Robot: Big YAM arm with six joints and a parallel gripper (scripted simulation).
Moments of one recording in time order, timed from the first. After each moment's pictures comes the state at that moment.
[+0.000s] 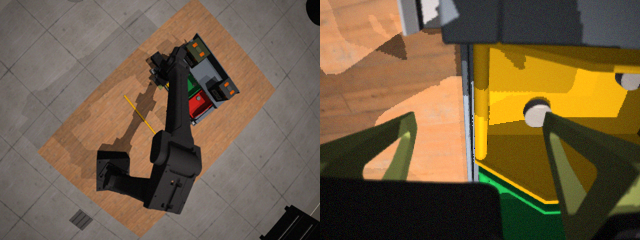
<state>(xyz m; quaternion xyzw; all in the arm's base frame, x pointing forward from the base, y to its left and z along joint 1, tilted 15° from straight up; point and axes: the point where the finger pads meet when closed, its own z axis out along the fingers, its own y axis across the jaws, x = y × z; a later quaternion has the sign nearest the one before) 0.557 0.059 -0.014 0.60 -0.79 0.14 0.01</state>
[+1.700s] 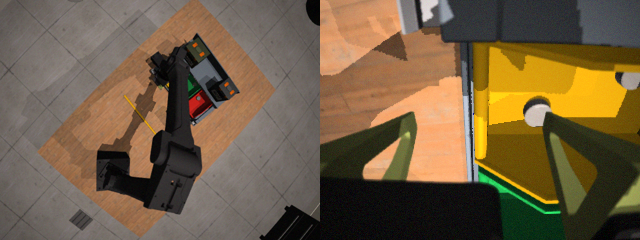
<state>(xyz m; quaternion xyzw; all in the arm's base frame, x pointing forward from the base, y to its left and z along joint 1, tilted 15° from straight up) 0.557 0.058 -0.014 0.60 -0.79 0.14 0.01</state>
